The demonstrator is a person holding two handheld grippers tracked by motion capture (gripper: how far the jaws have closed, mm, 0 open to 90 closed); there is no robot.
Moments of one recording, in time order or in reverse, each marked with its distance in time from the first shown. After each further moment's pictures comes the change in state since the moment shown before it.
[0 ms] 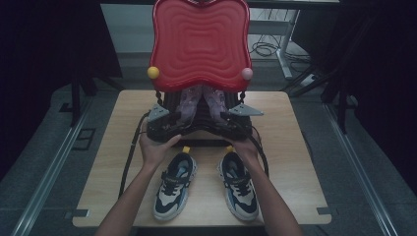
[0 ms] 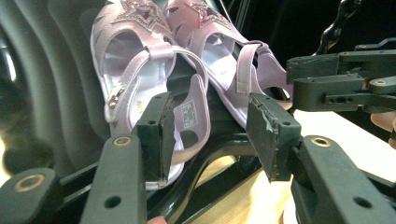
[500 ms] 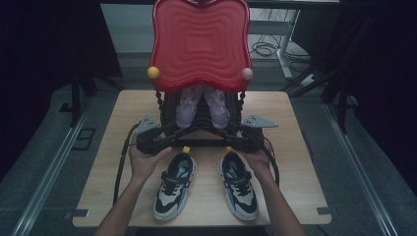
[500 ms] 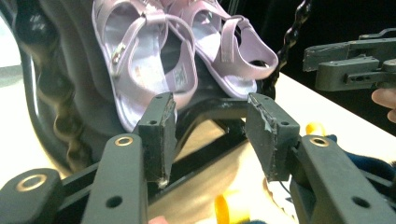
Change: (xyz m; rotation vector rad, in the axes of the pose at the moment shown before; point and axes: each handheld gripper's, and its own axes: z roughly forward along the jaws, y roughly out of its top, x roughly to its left) left arm -0.003 -0.022 -0.037 0.022 -0.034 0.001; right arm -0.004 -0.023 -0.039 -0.003 0.066 -0.006
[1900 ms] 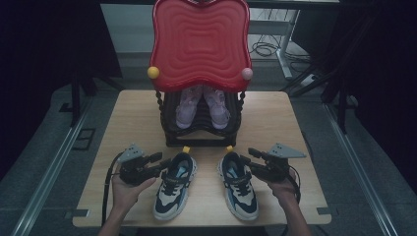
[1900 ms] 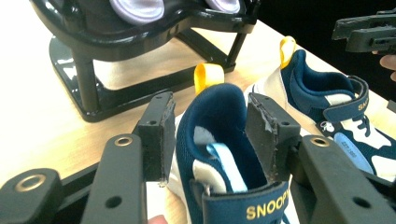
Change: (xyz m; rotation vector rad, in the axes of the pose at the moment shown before) left arm -0.005 -0.062 -0.053 0.118 -0.053 -0.070; right arm -0.009 -0.067 -0.073 0.029 0.018 0.030
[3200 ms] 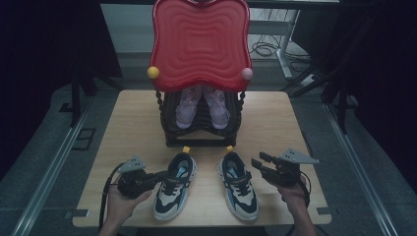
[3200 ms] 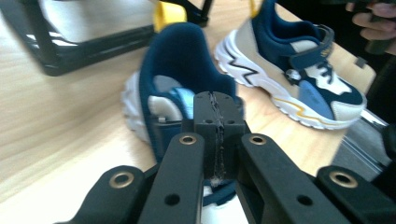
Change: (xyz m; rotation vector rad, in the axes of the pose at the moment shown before) left arm -0.021 -0.015 -0.010 0.144 -0.101 0.020; right arm -0.017 -0.019 -0.022 -0.011 -0.046 0.051
